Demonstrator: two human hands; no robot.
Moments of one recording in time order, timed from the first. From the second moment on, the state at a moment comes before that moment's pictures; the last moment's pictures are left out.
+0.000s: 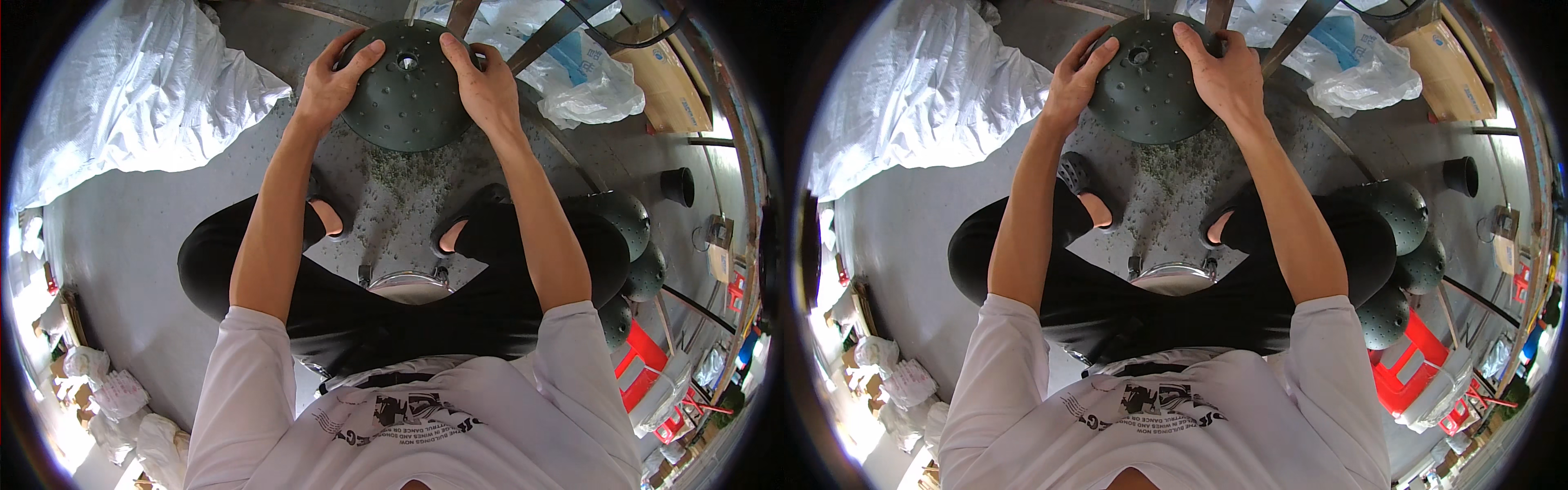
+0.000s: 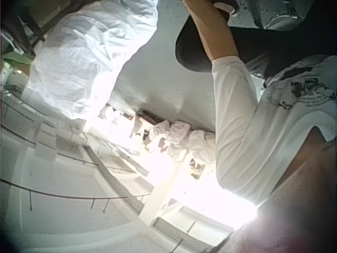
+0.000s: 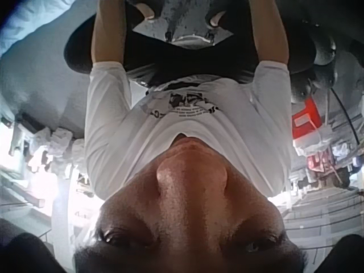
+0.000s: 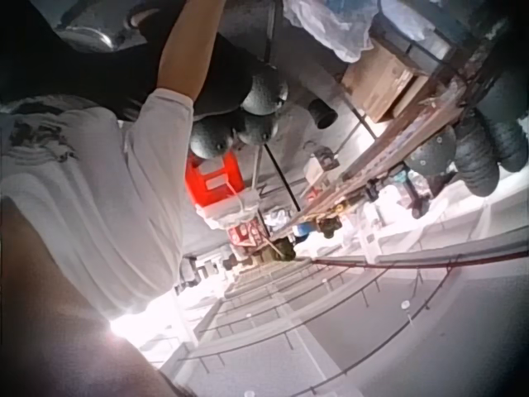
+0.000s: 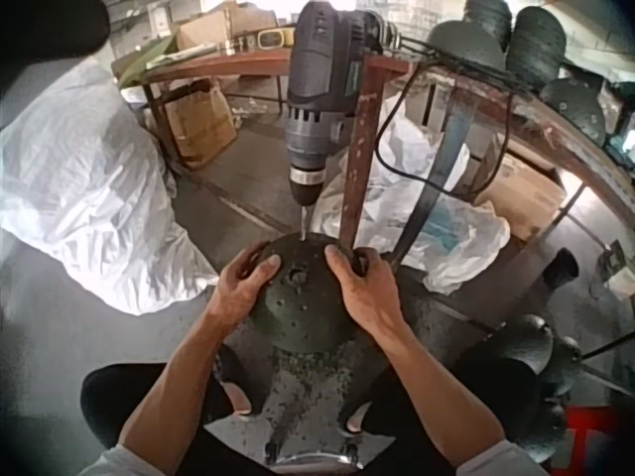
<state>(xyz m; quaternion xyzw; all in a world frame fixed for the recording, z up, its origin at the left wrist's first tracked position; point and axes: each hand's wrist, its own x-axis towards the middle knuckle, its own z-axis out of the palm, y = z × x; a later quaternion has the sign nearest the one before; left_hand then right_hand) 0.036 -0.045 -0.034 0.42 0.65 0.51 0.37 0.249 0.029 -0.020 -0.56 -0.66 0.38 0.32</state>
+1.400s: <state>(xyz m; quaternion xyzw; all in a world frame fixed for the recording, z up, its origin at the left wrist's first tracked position) 0.032 -0.042 -0.039 0.43 0.64 0.53 0.36 0.248 0.031 -0.027 -0.55 -0.67 0.37 0.33</state>
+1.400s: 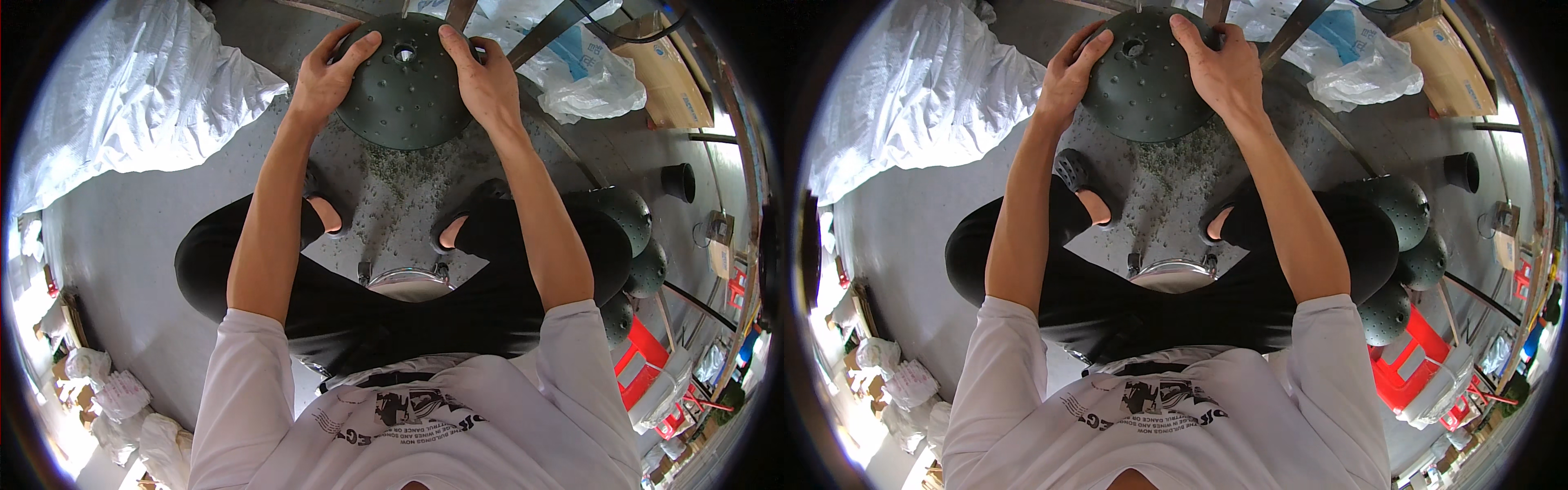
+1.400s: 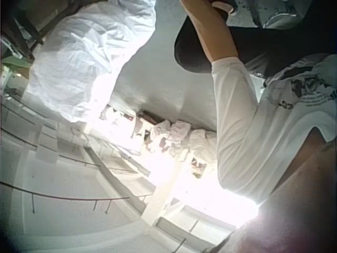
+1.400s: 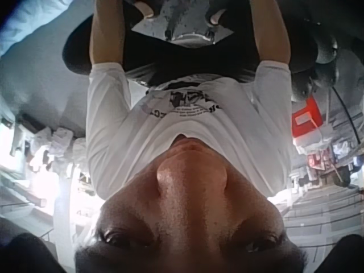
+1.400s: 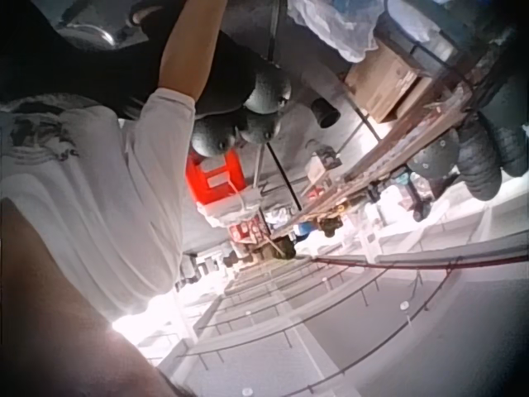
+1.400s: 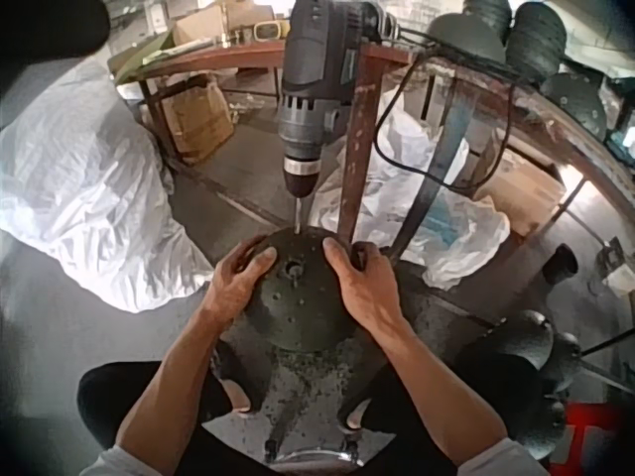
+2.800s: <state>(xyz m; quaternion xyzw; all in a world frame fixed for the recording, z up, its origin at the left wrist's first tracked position) 0.032 -0.048 -0.011 0.43 0.66 0.50 0.36 0.243 0.029 -0.036 -0.56 -0.64 0.43 0.32</state>
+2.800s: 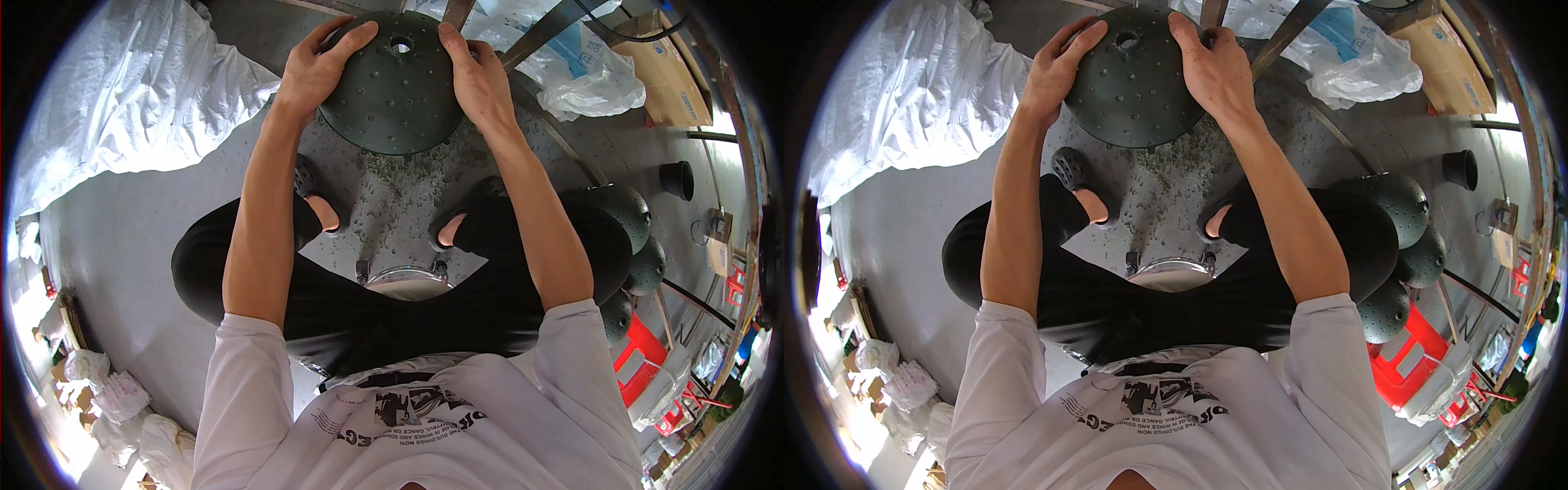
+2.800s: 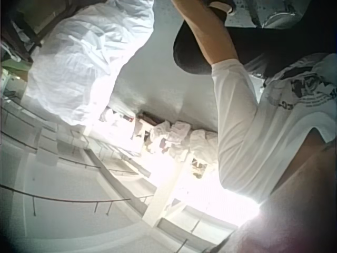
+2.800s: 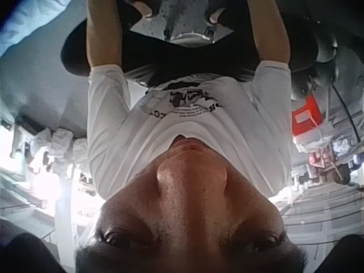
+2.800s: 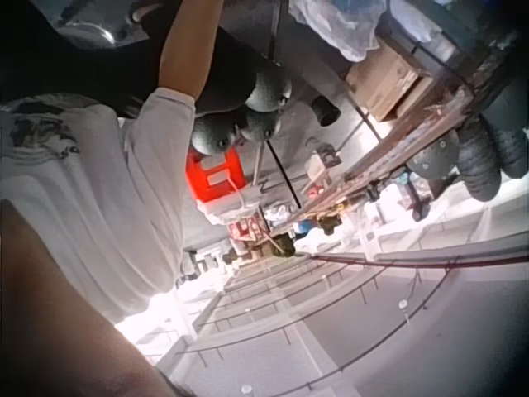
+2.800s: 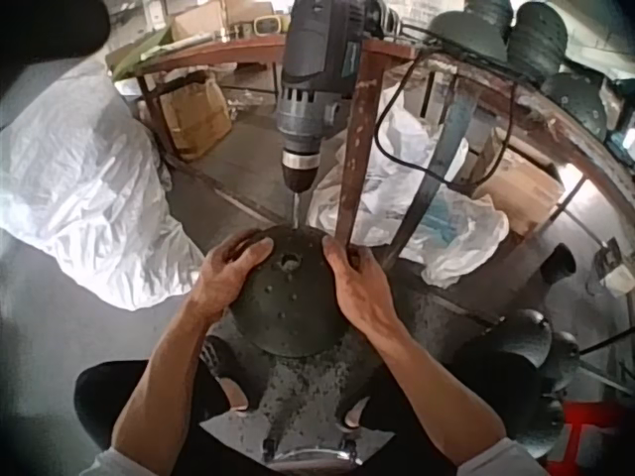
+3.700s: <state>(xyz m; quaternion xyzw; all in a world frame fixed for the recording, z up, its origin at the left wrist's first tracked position) 0.030 -0.047 0.015 0.44 0.68 0.46 0.36 0.233 0.032 -0.008 -0.57 -0.61 0.48 0.27</state>
